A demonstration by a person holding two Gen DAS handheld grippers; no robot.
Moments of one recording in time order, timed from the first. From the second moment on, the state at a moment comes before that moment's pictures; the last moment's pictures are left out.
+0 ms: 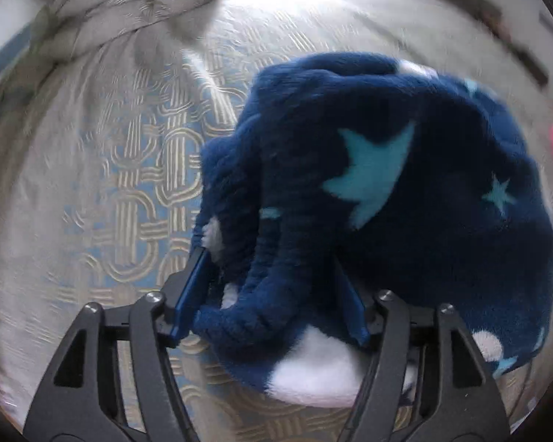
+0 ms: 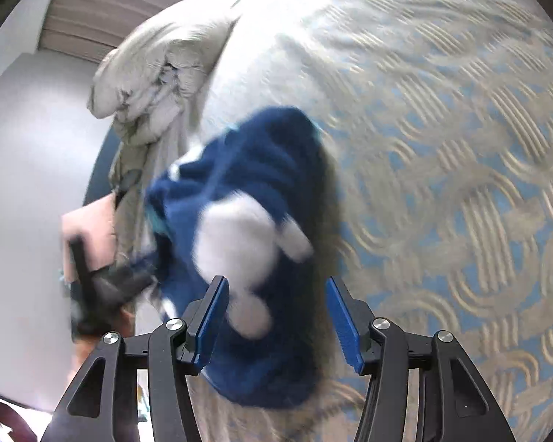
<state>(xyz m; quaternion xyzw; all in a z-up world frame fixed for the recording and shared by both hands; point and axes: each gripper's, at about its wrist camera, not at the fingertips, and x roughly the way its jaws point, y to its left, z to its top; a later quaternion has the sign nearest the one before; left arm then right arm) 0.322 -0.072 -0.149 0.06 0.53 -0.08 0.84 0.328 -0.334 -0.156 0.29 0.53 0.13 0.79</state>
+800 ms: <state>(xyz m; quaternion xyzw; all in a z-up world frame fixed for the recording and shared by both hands) 0.337 -0.031 -0.159 -0.05 0.53 -0.17 0.83 0.356 -0.299 -0.175 0.21 0.58 0.19 0.76</state>
